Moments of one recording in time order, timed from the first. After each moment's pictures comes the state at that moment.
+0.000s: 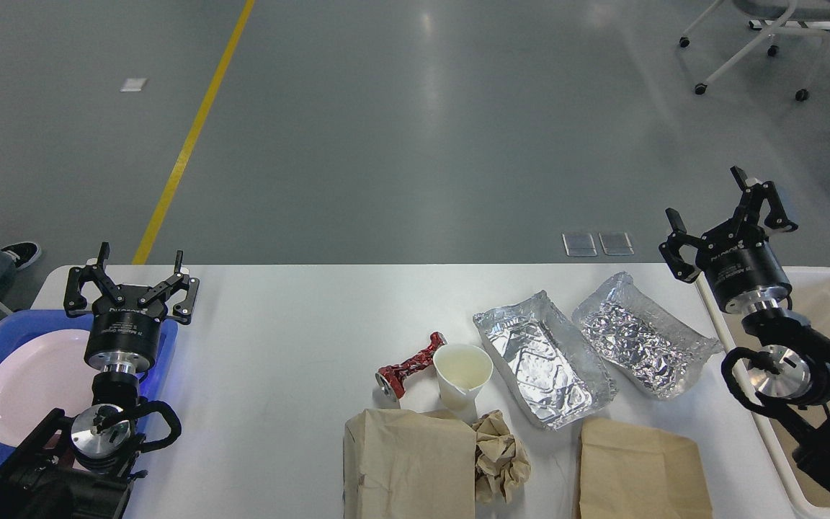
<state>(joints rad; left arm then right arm) -0.34 0.14 -1.37 -0.71 -0.13 -0.57 -0.22 0.51 -0.52 0.79 0.92 -0.12 0.22 0.47</state>
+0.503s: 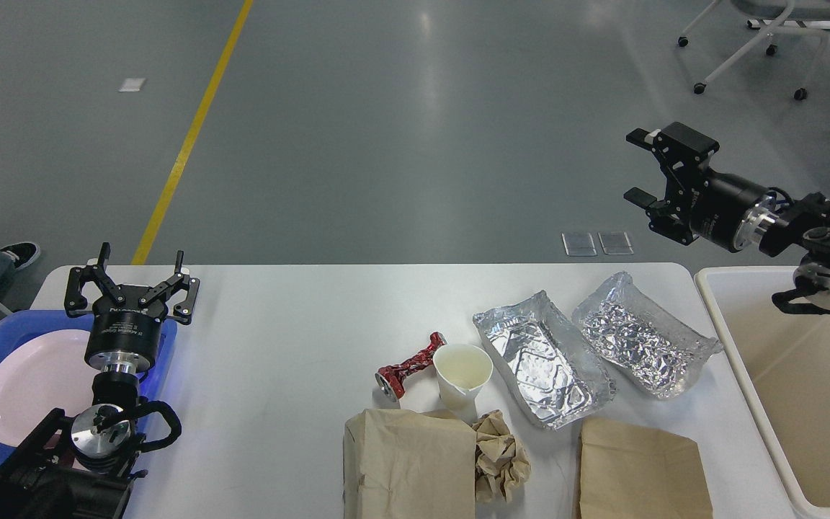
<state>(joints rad) -0.34 0.13 -1.37 -0.71 -0.13 -0.57 -0.22 1.42 -0.69 -0.59 0.97 -0.12 0.29 0.47</state>
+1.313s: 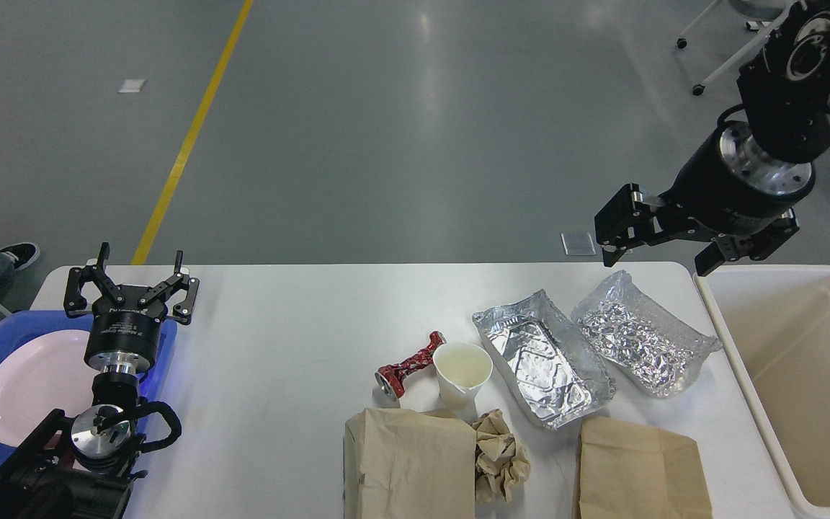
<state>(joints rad) -0.34 0.13 -1.37 -0.71 -0.13 -0.57 -0.22 2.53 -0.30 -1.30 1.63 0.11 0.74 -0.25</state>
